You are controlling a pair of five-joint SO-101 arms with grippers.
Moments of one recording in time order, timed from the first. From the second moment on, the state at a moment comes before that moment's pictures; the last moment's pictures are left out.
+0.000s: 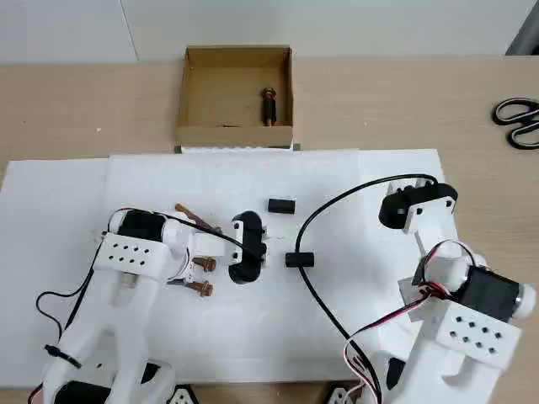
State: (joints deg) left arm 6.4 -25.6 43.6 77.2 -76.8; right arm 20.5 -52.7 37.7 97.1 38.1
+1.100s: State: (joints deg) left arm 7.3 -7.8 22.1 95.5 -76.4; right arm 20.5 -53.0 38.2 97.1 38.1
